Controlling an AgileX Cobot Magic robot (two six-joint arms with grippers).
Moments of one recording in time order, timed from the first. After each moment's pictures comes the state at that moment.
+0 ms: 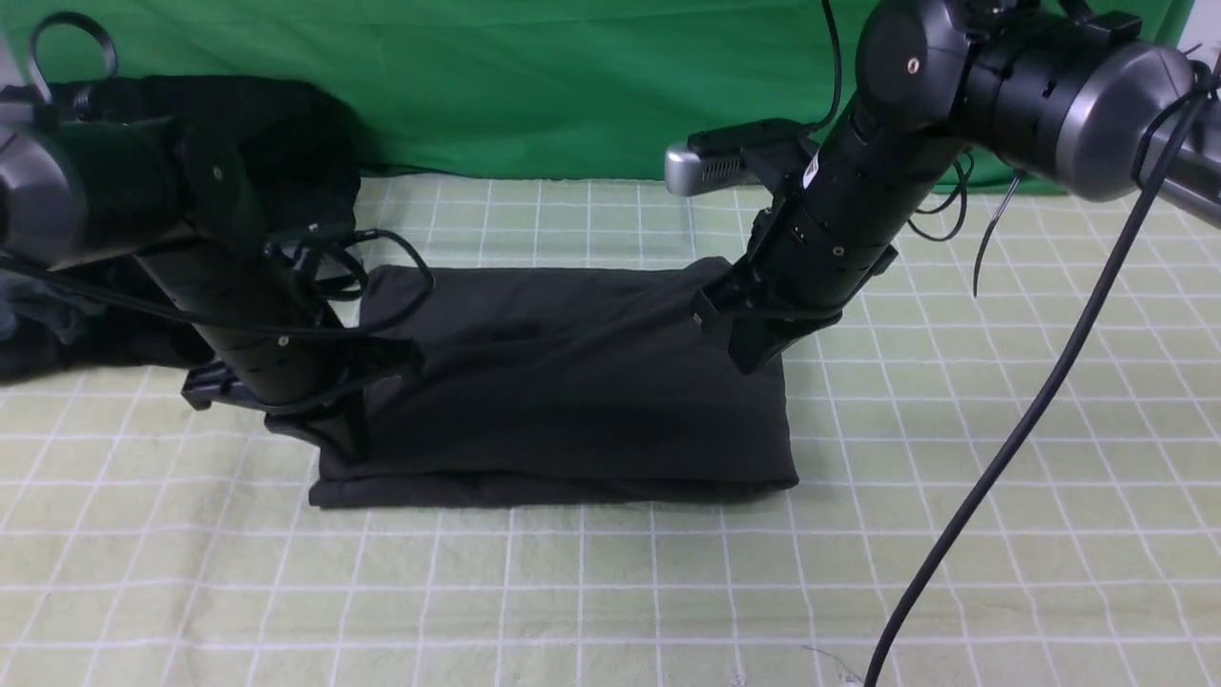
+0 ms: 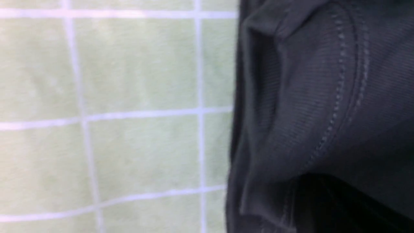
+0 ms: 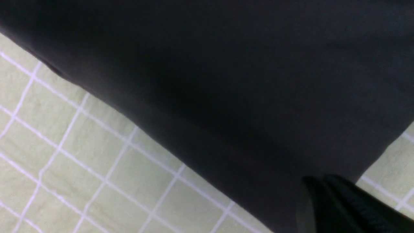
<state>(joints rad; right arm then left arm) 0.48 2.04 -1.78 0.24 1.09 -0.12 -0.12 1.90 -1.31 -0.17 0.89 -0.03</state>
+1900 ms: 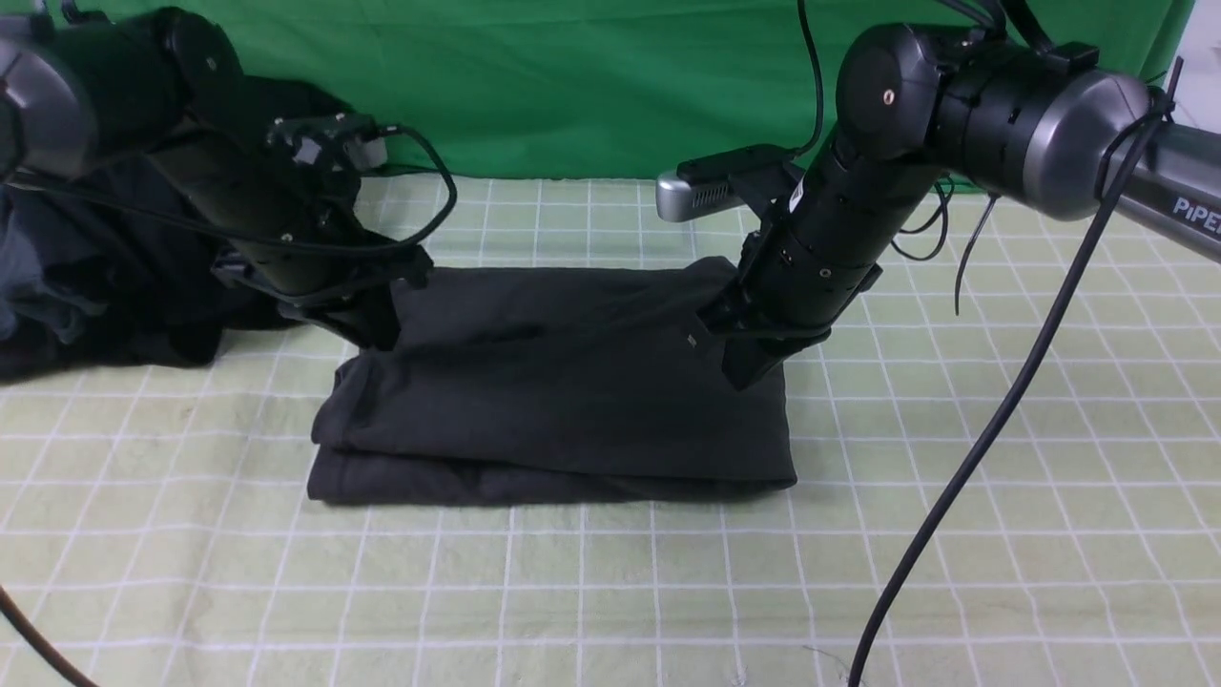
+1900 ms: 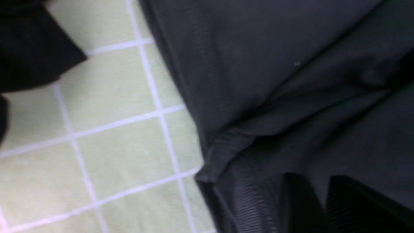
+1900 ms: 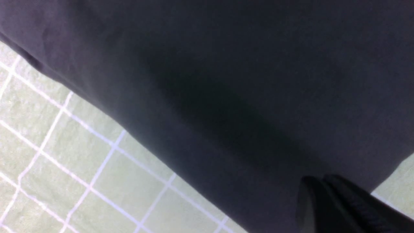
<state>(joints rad) 0.48 2.08 -1.78 0.25 1.07 -0.15 -0.09 1.99 -1.59 -0.24 0.94 0.21</state>
